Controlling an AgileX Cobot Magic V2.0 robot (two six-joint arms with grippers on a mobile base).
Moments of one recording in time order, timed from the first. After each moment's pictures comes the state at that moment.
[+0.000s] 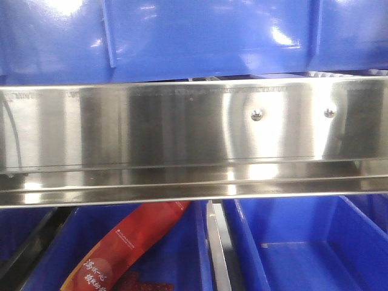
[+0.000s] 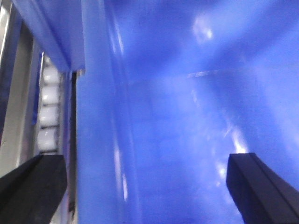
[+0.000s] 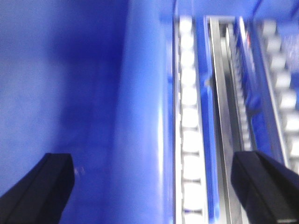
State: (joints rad) left arm -0.19 1.80 -2.07 0.14 1.23 -0.21; right arm 0.10 1.80 -2.04 0.08 1.24 -0.07
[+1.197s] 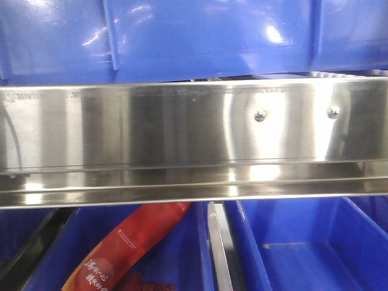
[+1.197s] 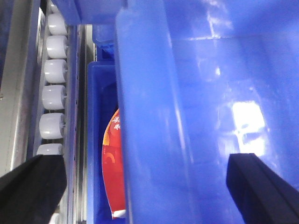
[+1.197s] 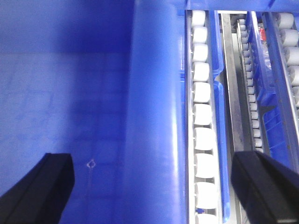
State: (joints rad) left arm -0.10 1.77 -1.92 0.03 1.22 -0.19; right arm 0.10 1.79 -2.04 0.11 1.24 -0.07
